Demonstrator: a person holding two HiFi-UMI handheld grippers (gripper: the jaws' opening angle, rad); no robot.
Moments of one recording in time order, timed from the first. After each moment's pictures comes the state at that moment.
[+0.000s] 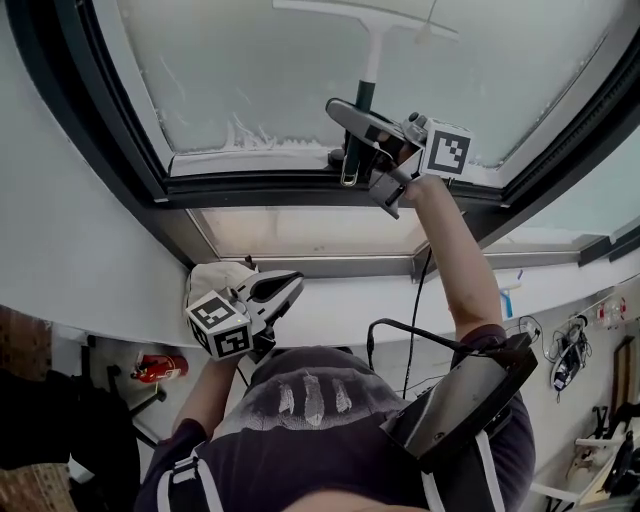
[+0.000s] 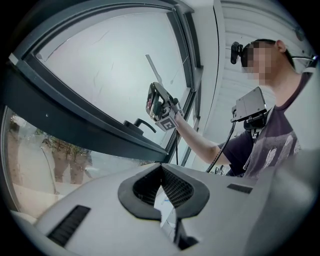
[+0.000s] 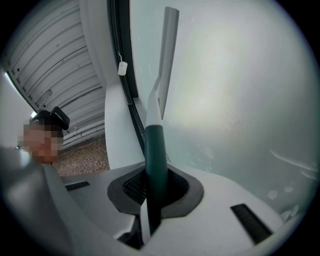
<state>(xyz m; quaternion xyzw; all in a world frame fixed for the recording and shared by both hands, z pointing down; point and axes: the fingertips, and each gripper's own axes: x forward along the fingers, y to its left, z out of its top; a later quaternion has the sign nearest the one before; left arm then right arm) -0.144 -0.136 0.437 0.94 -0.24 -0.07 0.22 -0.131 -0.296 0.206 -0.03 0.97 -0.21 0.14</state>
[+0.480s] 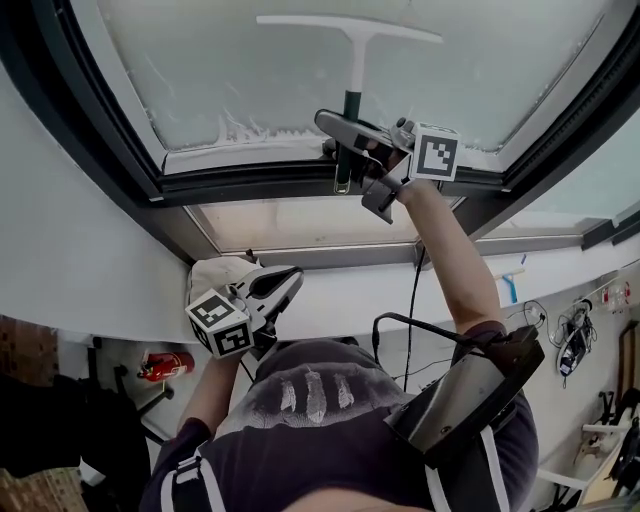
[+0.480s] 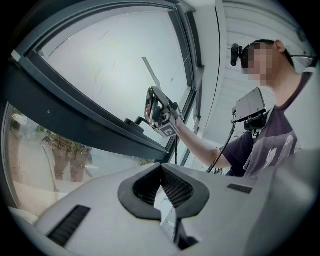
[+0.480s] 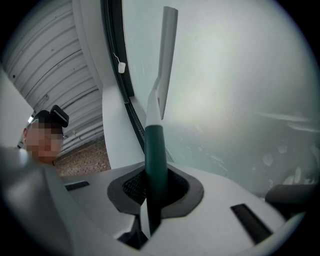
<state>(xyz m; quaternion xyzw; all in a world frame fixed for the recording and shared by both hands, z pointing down) -0.144 -0.133 0.444 0.94 -0.24 -0.07 0.22 -0.131 -0.286 0.242 -0.02 0.96 -0.24 0.14</state>
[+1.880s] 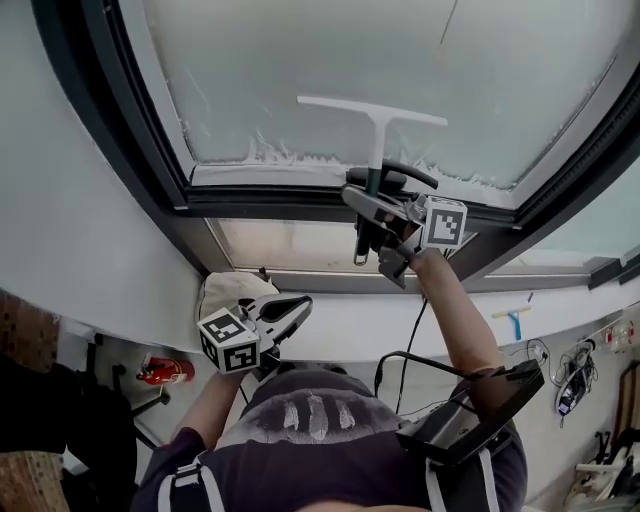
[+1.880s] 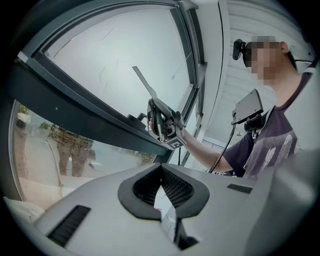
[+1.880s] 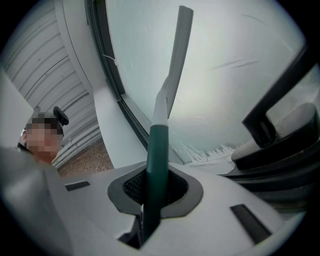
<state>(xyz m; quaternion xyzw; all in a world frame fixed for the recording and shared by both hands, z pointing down) -0.151 -0.121 0.456 0.94 -0.25 -0.04 0.24 -0.125 -0.258 0.309 -0.03 0.94 -0.32 0.12</state>
